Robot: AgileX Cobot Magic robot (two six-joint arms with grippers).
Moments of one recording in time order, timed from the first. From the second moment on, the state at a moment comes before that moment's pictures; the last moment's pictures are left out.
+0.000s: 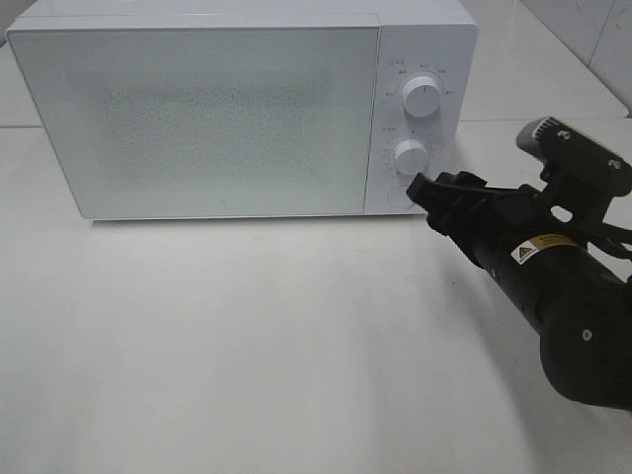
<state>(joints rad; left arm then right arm) 0.05 0.00 -0.51 -0.15 1.08 0.04 0.73 1.73 -0.41 0.79 -1.12 0.38</state>
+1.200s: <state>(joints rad) 0.05 0.00 -0.51 -0.15 1.08 0.04 0.73 1.84 -0.47 0.76 -1.02 1.39</state>
